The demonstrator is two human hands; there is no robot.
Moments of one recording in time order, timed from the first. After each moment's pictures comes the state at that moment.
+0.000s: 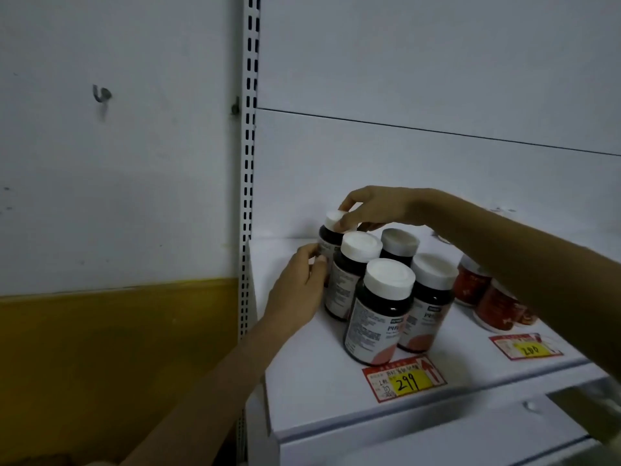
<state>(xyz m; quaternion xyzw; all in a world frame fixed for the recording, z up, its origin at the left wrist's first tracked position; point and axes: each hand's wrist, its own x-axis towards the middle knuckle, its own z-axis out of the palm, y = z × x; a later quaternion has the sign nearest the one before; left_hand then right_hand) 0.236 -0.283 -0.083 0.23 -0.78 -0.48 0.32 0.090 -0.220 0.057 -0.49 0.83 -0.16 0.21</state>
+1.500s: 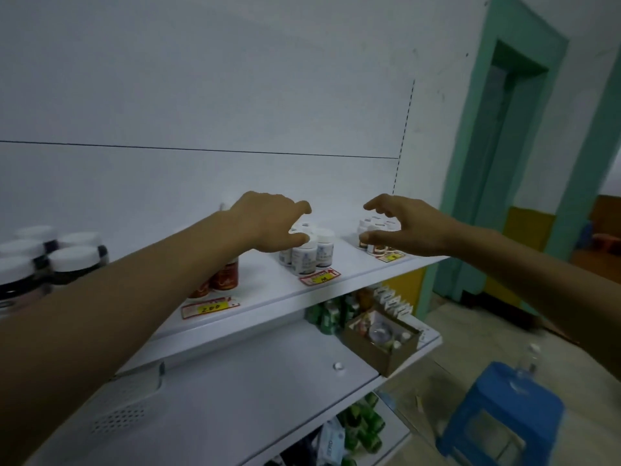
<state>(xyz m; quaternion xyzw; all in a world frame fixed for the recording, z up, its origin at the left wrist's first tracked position) 0.040 0.060 0.071 0.01 -0.97 0.18 0.16 -0.052 0.282 0.074 -0.42 0.89 -0.14 -0.10</state>
